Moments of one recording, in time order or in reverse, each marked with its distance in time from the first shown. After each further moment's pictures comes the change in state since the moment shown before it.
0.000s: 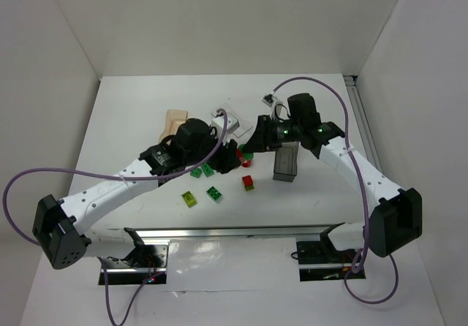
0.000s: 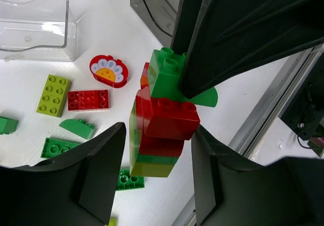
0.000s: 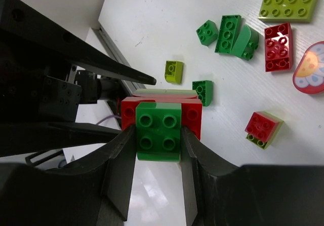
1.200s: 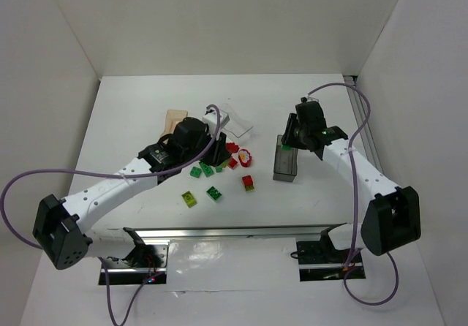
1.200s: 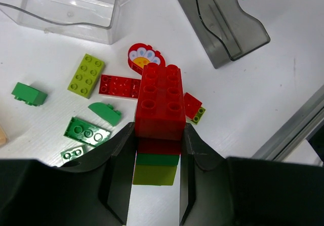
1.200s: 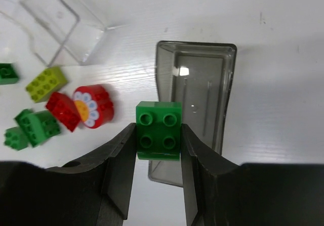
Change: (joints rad) left arm 0.056 0.003 -0.031 -0.006 -0.114 -0.058; right arm -0.105 -0.002 -0.103 -0.036 0.838 0.072
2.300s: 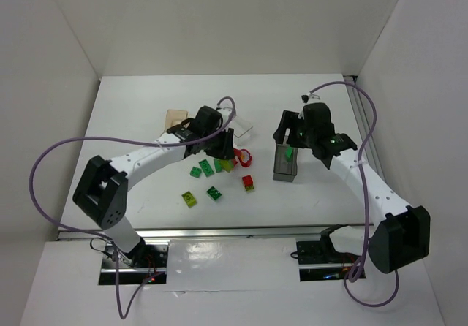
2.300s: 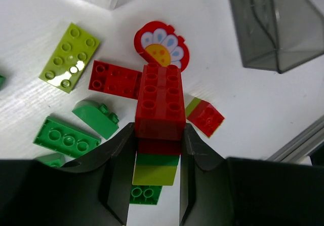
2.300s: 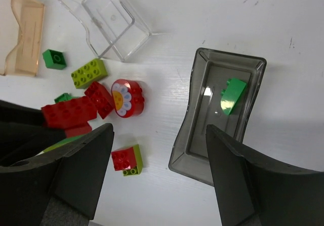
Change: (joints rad) left arm 0.095 0.344 0.180 -0.087 0.132 -0.100; right arm 0.002 -0.123 -0.045 0.076 -0.104 -0.056
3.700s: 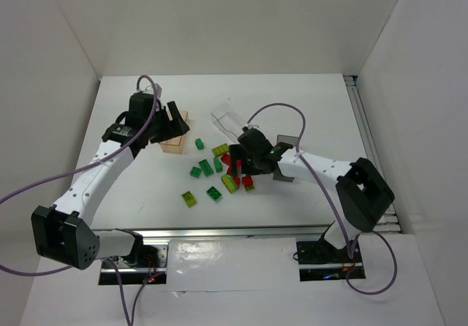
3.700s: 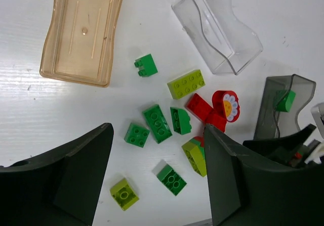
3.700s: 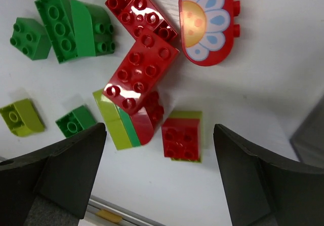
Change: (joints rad) left arm 0.368 -0.327 -0.059 -0.151 -0.132 -0.229; right arm 0.437 0.343 0.004 0.041 0.110 0.157
